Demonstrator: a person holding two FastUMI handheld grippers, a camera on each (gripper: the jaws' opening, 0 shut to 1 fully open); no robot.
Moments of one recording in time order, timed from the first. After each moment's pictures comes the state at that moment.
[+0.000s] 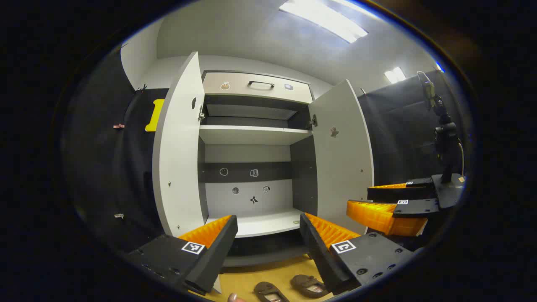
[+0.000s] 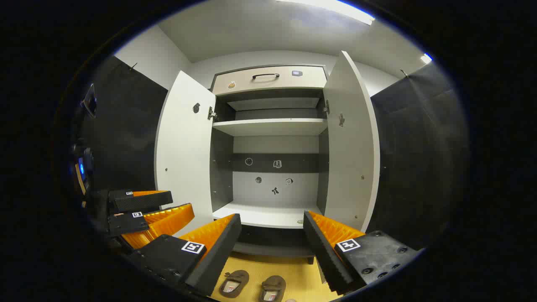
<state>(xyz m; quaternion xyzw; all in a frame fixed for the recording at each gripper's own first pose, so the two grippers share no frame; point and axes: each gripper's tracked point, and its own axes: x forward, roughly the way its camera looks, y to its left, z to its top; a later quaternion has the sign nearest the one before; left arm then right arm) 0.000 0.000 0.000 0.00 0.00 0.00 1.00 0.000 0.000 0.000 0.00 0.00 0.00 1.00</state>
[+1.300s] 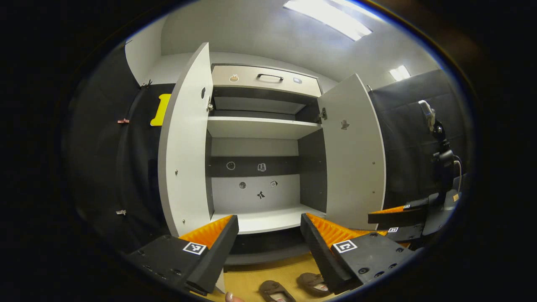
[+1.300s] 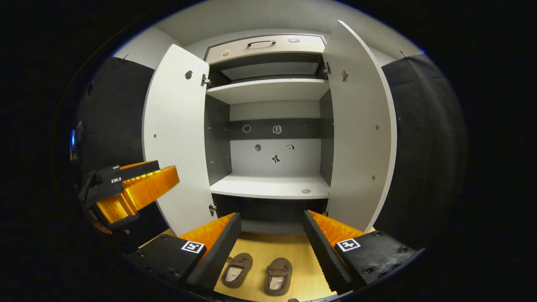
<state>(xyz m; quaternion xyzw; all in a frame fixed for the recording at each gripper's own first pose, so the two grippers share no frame) 0.014 0.031 -0.032 0.00 0.02 0.03 1.00 0.019 -0.001 -0.108 0.02 0.12 -0.01 0.99</state>
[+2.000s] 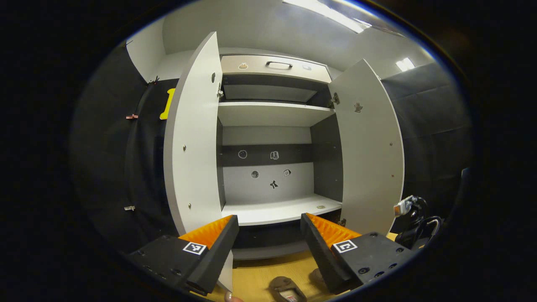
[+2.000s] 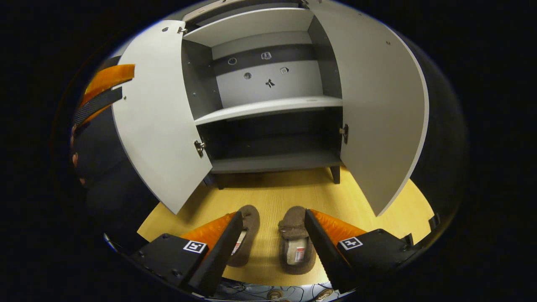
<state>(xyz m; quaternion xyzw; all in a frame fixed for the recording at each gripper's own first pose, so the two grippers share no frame) 0.022 0.051 -0.076 0.01 0.05 0.07 1.00 0.014 0.011 -0.335 0.09 0.30 -0.02 0.95</state>
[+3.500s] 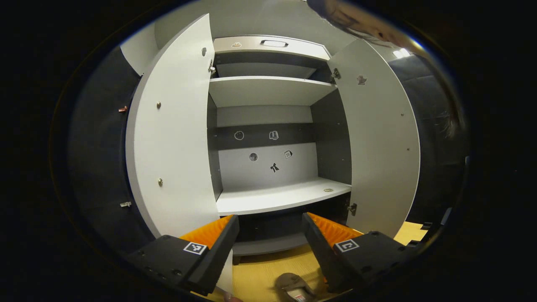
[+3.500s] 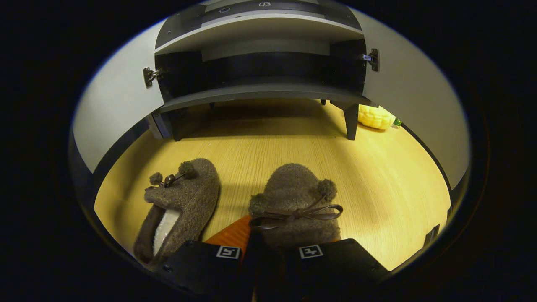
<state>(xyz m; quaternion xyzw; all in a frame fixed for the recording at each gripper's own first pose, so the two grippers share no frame) 0.064 0.058 -0.137 0.02 0.09 0.06 0.99 0.069 -0.005 -0.520 0.04 0.39 -0.05 0.92</state>
